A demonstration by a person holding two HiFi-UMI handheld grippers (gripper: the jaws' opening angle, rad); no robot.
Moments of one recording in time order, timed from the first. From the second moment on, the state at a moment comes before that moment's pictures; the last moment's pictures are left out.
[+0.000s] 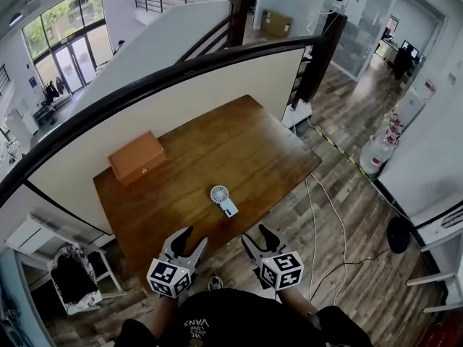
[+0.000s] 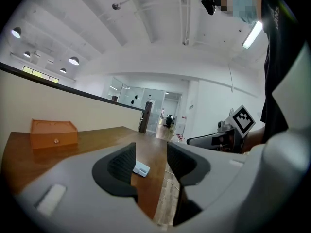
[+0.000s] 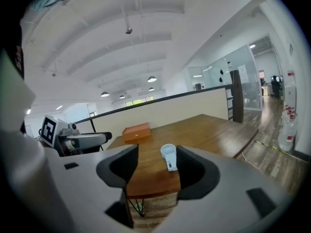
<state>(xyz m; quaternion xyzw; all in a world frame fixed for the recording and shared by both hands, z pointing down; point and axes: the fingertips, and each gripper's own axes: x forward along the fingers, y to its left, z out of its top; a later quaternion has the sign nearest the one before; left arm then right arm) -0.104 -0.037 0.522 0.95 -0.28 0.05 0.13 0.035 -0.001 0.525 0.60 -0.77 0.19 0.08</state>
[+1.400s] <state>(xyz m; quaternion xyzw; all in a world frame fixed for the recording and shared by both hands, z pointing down) -0.109 -0.149 0.565 0.89 -0.42 0.08 0.19 0.017 -0.158 0.716 0.41 -0.79 0.24 0.40</state>
